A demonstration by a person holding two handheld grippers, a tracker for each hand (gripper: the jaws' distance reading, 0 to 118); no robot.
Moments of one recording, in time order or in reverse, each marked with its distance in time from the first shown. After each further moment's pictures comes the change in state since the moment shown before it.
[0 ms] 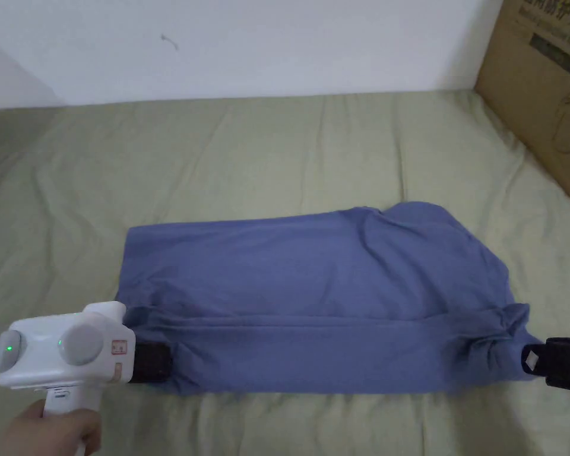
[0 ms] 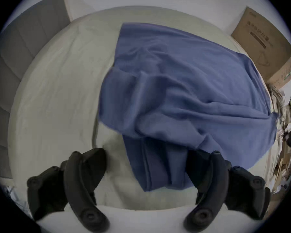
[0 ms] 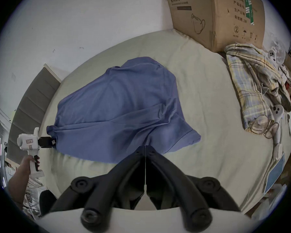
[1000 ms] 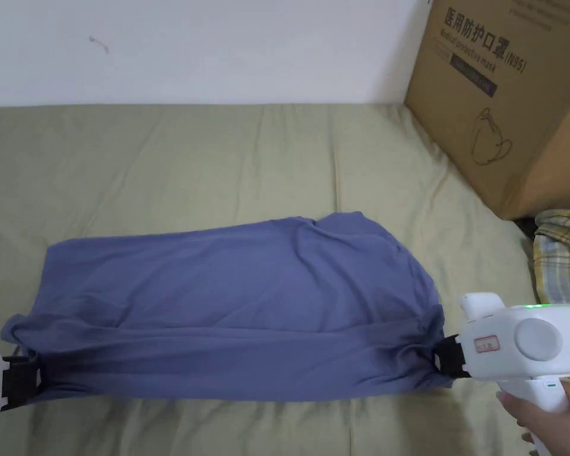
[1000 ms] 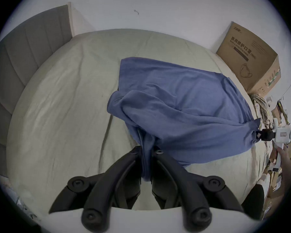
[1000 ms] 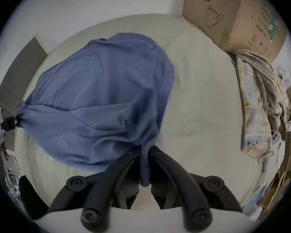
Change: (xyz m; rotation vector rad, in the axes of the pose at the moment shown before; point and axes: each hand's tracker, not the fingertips) left arm -0.001 -0.027 0.099 0.199 -0.135 0.044; right arm 0.024 0.024 -0.063 -0.162 -0.135 0.171
